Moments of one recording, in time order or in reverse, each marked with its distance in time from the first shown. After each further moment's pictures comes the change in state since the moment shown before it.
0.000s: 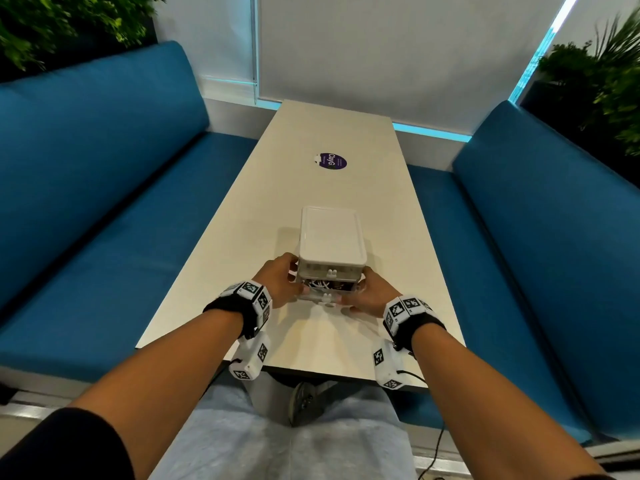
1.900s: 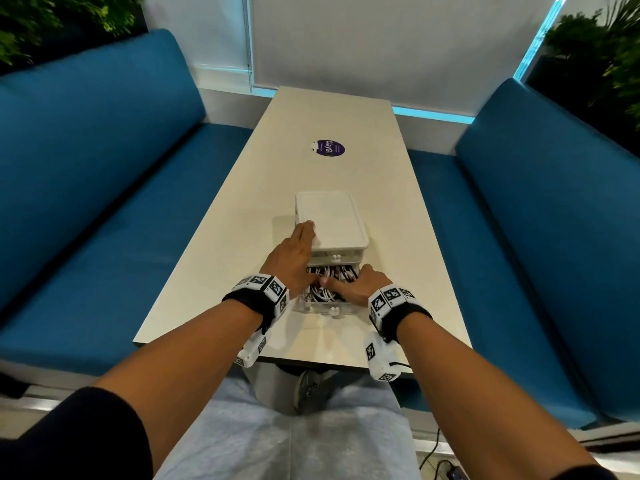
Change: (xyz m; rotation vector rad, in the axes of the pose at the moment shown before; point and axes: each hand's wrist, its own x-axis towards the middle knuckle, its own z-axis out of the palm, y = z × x) left_hand 0.000 0.035 0.019 0.510 0.151 0.291; right_hand -0.008 -0.014 0.013 -0.397 0.103 0.259
